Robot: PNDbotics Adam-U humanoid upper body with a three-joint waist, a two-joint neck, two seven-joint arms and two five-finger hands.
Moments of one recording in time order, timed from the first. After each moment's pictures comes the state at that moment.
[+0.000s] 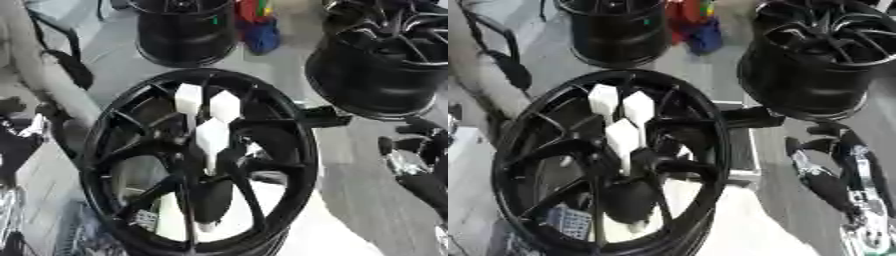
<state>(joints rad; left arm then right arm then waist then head) -0.14 0.21 0.27 -1.63 -0.02 0.01 0.23 0.04 -0.28 0.03 -1.87 0.14 -0.06 -0.19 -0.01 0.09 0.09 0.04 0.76</state>
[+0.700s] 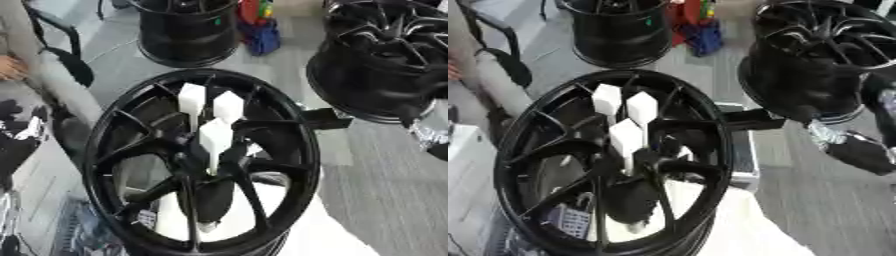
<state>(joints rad) -0.14 0.21 0.26 -1.63 -0.02 0.01 0.21 -0.18 -0.77 0.09 -1.98 0.15 -0.07 -0.02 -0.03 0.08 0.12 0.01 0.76</state>
